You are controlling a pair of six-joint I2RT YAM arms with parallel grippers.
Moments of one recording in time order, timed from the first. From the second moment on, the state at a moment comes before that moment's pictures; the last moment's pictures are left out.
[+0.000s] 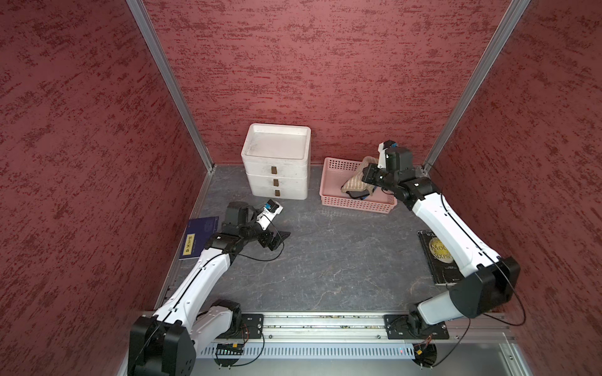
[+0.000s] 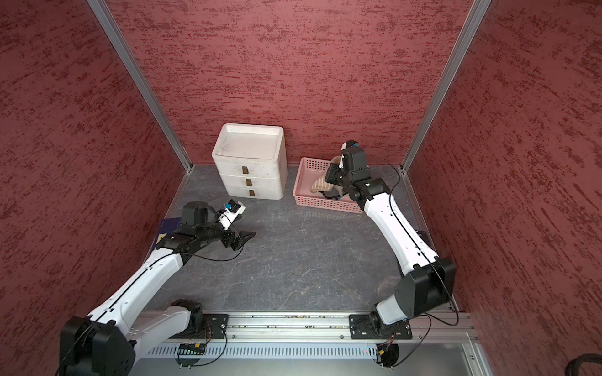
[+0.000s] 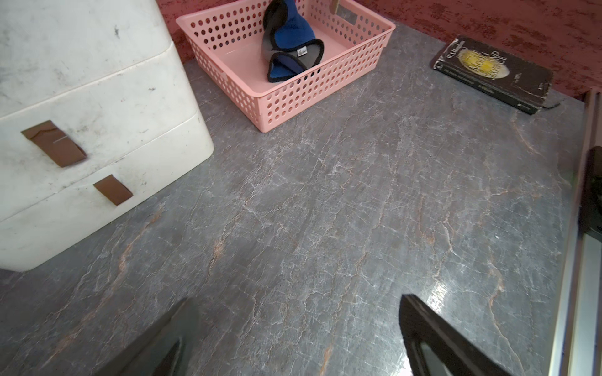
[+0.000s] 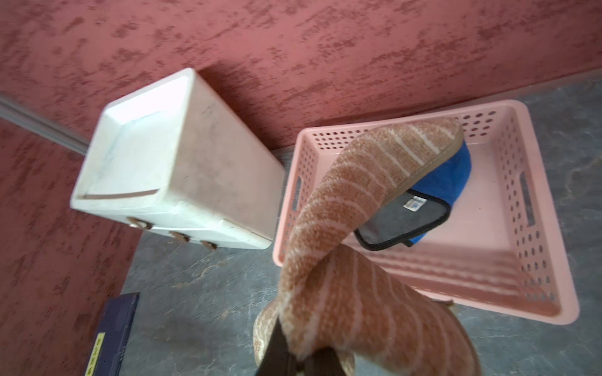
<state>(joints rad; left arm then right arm) -0.19 1.03 0.73 -0.40 0.60 0.39 0.37 1.48 1.51 -0.54 -0.02 0.52</state>
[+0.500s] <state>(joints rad) -0.43 0.96 0.69 -0.30 0.68 0.45 0.76 1.28 1.22 -0.45 0.01 0.77</state>
